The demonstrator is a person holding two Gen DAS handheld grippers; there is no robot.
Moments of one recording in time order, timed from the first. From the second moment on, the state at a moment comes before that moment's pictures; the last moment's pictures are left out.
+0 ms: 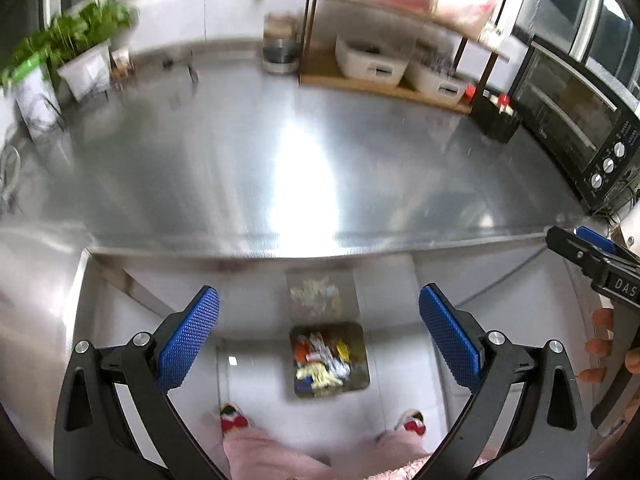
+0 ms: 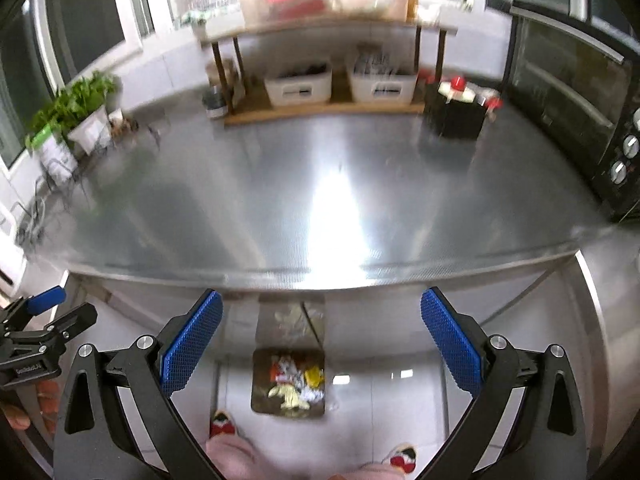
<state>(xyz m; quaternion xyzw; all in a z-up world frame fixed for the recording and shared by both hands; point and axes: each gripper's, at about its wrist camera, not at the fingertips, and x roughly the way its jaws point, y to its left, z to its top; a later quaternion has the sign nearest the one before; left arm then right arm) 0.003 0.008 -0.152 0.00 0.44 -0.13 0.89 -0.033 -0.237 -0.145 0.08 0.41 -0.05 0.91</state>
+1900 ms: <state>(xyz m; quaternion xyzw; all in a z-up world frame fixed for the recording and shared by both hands) -0.048 0.020 -0.009 0.01 0.25 -0.11 0.96 -0.088 -0.222 -0.016 0.04 0.21 -0.10 0.97</state>
